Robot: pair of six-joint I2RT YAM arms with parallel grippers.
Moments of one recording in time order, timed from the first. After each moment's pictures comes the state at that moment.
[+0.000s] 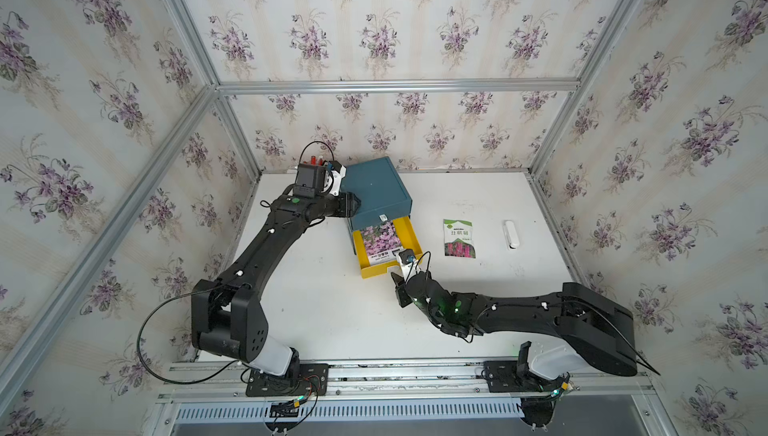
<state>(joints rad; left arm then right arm) -0.21 1.55 1.33 -0.56 0.32 -0.16 1.17 1.48 0.64 0.28 0.49 0.38</state>
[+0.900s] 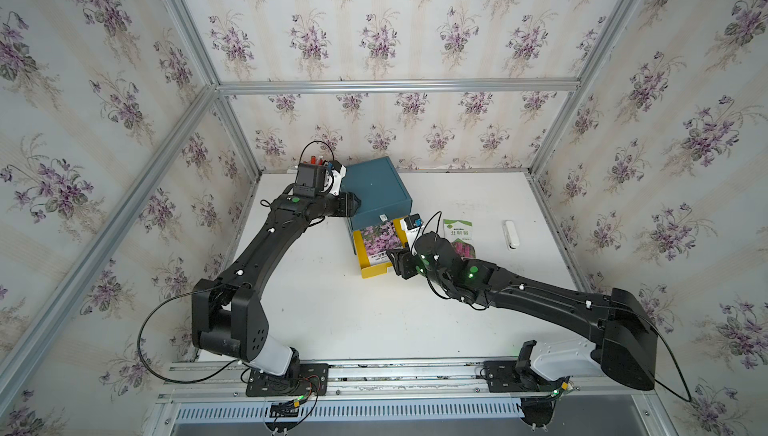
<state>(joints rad) -0.21 1.55 1.34 -0.57 0.32 -0.16 1.01 1.39 0.96 -0.14 0.19 0.43</state>
